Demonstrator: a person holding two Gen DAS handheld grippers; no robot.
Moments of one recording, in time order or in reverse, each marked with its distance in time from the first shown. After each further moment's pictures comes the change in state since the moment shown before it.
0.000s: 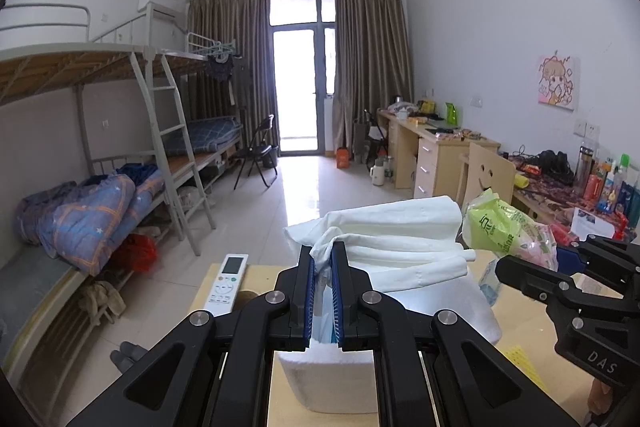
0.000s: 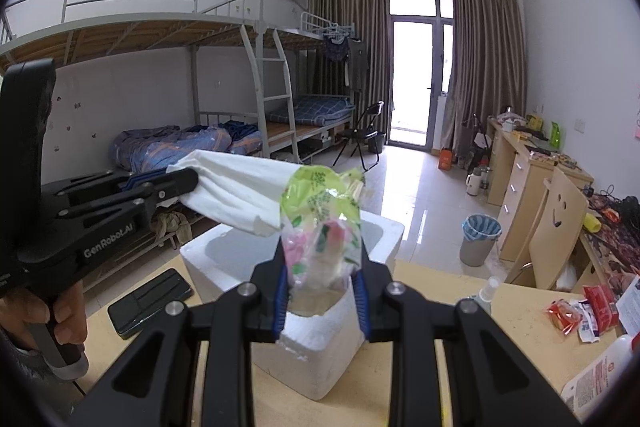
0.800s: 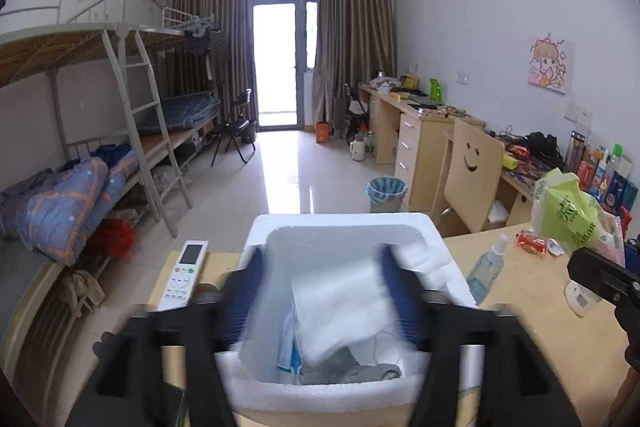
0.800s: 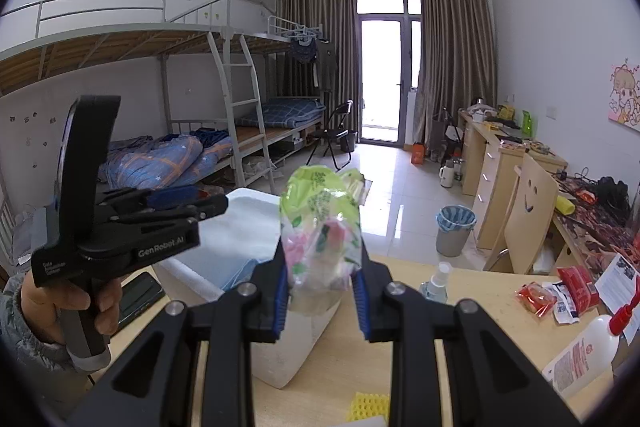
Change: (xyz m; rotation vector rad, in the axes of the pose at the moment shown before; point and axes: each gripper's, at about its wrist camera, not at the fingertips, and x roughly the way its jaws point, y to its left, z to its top) left arm 0.045 -0.020 0.007 -0.003 0.095 -0.063; right arm -0.020 -0.016 0.003 0.061 -0.006 -0.106
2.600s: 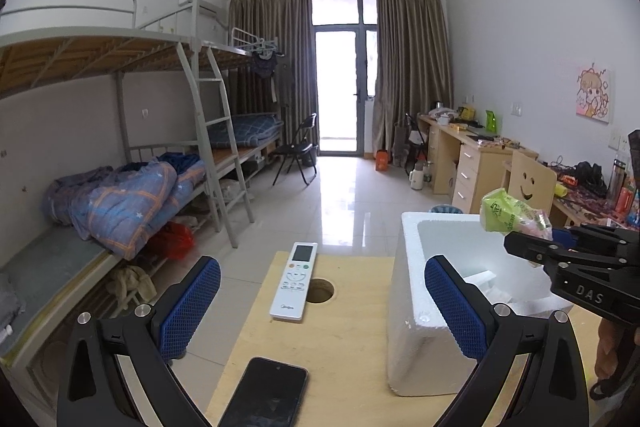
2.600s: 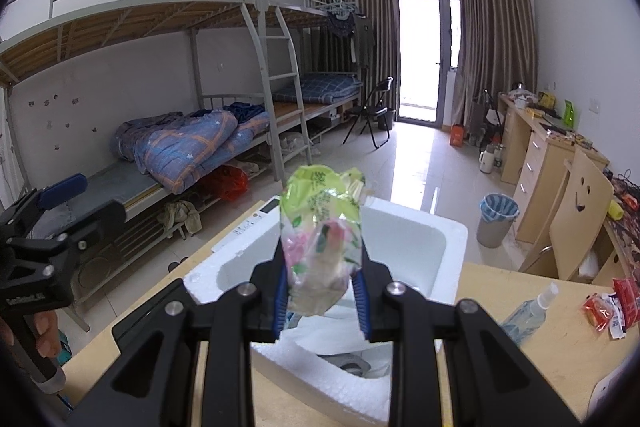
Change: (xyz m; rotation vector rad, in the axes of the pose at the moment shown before) left arm -0.061 0.089 -0.026 -0.064 -0.104 0.191; right arm 0.072 0.044 0.013 -0.032 0.100 0.125
